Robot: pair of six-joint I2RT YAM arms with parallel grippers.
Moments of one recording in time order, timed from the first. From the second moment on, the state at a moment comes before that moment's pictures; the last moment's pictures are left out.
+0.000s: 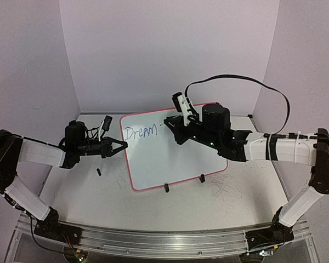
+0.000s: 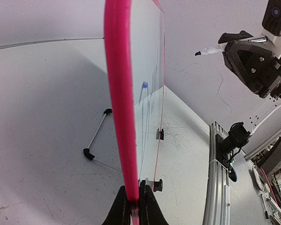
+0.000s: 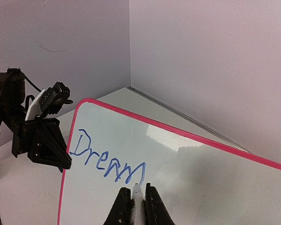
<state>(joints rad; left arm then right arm) -0.38 1.49 0.61 0.62 0.86 -0.34 0.90 1.59 1.13 0.31 0.06 0.00</state>
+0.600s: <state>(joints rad) -0.38 1.48 0.61 0.60 0.84 -0.34 0.91 1.62 1.13 0.31 0.09 -0.01</state>
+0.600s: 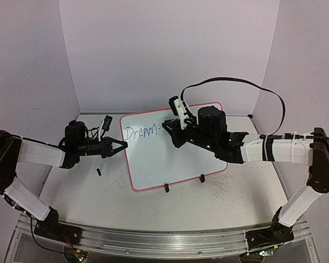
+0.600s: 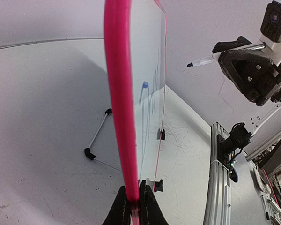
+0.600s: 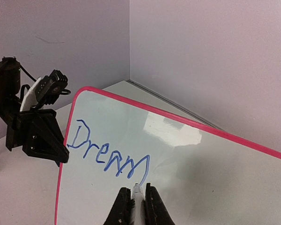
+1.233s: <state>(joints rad) -0.38 1.48 0.61 0.60 0.84 -0.34 0.92 1.65 1.13 0.34 0.12 0.01</state>
